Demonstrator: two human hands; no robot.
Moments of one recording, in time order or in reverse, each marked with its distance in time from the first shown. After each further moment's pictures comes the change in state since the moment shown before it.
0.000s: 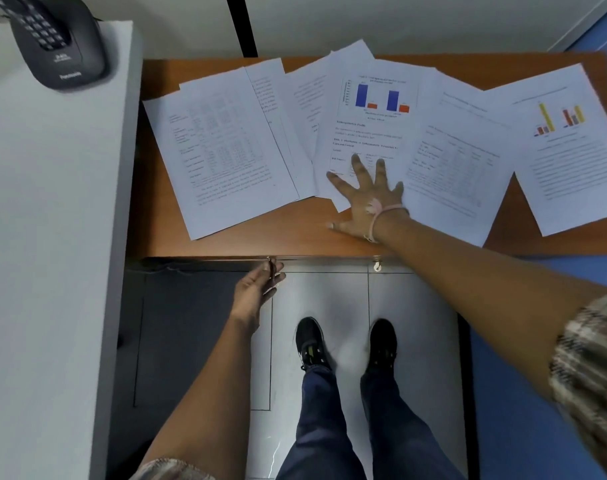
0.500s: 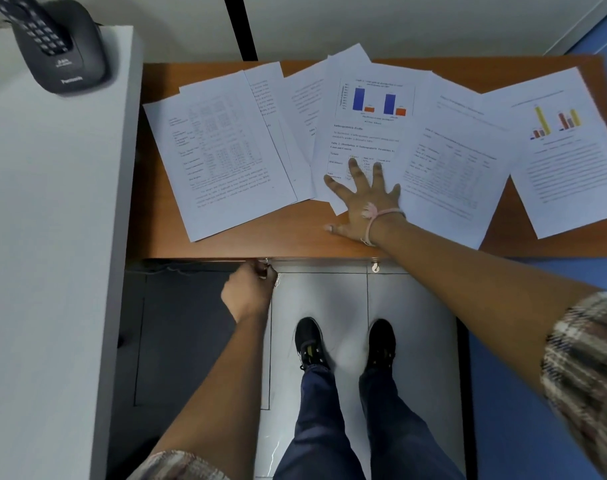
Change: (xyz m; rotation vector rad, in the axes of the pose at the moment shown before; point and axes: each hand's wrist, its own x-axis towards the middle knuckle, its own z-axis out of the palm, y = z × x) left_hand -0.010 0.022 0.023 1.097 0.554 0.258; right_hand 0.000 0.001 -0.001 -0.021 0.011 -0.016
